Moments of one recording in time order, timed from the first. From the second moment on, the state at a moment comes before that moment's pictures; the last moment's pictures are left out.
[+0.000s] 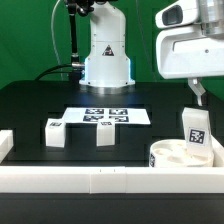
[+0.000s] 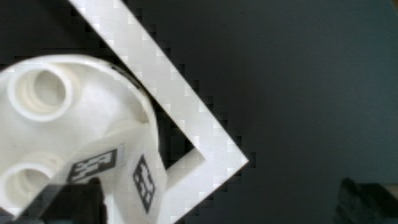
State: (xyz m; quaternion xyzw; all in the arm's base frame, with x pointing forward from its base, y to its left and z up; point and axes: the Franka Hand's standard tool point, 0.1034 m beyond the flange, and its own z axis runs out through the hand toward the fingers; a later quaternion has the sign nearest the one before) arm 0.641 0.139 0.115 -0.96 0.27 0.01 0.11
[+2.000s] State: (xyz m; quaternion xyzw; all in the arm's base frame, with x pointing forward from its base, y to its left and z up) arm 0.642 0.103 0.101 -0.86 -0.50 -0.02 0.05
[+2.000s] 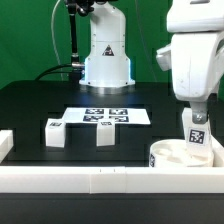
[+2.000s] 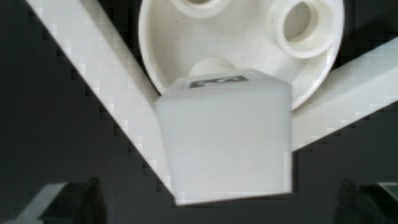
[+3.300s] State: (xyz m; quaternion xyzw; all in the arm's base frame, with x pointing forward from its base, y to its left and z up) arm 0.640 0.104 0.084 -0.89 -0.45 -0.03 0.04
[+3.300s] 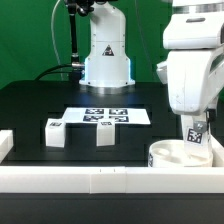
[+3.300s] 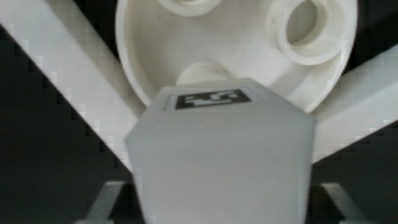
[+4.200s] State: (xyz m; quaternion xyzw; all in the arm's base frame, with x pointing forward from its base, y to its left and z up) arm 0.640 0.104 0.083 -1.00 -0.02 -0.04 0.06
